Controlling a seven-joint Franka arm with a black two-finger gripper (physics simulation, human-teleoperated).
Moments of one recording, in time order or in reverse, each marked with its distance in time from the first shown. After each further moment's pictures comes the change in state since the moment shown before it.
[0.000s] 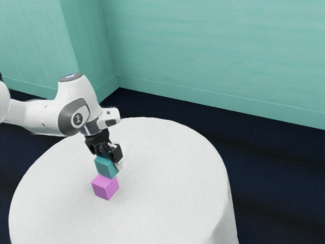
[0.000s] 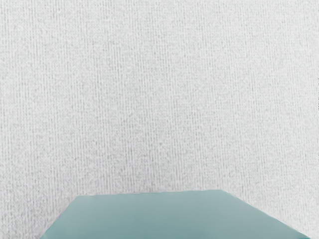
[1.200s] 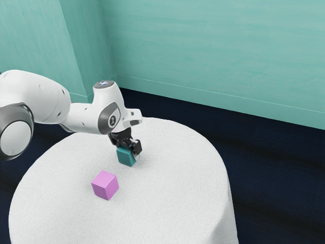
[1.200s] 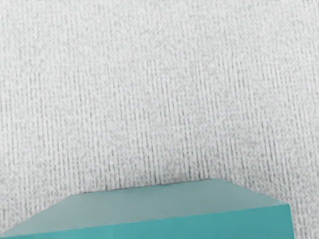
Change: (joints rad) arm 0.051 0.514 -0.002 0.459 -0.023 0.086 0.084
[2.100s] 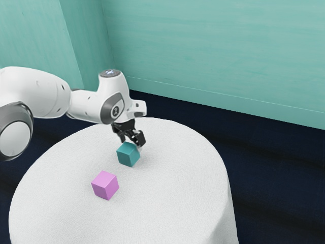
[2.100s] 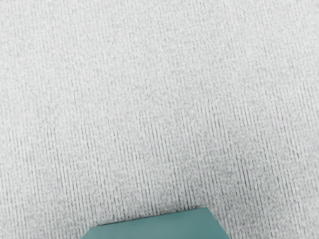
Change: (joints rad) arm -0.015 -0.008 0.001 0.082 0.085 -0.086 -0.013
